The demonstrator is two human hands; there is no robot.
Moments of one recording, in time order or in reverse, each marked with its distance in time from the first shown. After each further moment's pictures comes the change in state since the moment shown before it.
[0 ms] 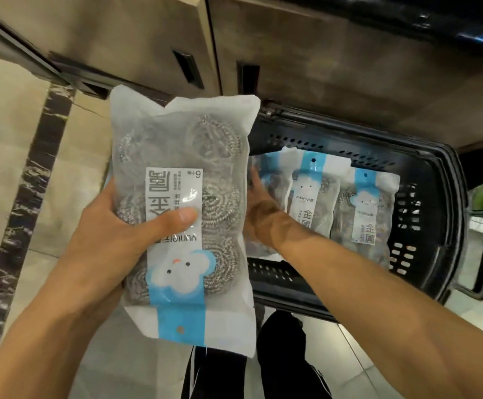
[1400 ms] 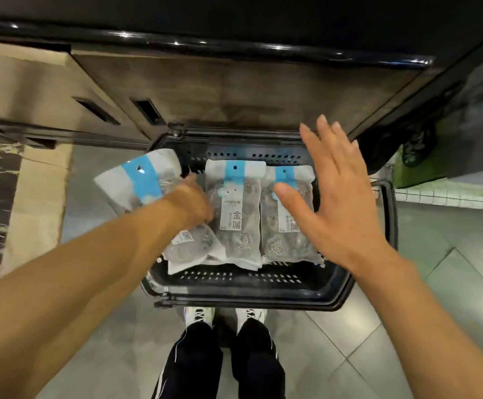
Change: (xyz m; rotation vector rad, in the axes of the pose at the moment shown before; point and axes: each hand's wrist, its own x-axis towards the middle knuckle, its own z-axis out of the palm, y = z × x) left_hand 0.121 -0.039 0.214 2.423 -0.851 0.342; right_hand -0.269 0.111 0.042 0.783 1.016 0.535
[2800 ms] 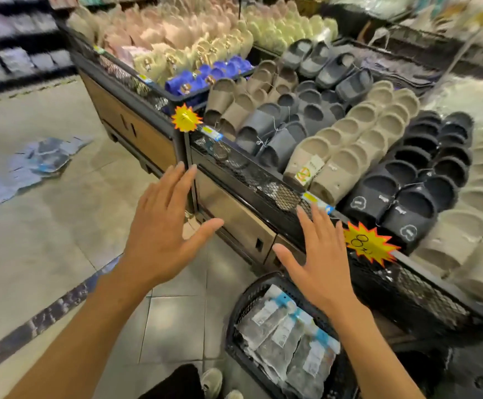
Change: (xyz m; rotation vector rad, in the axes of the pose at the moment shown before) left_hand -0.629 0.000 0.089 -0.978 1.598 -1.001; right_hand 0.003 -0.366 -0.234 -0.030 -0.059 -0.610
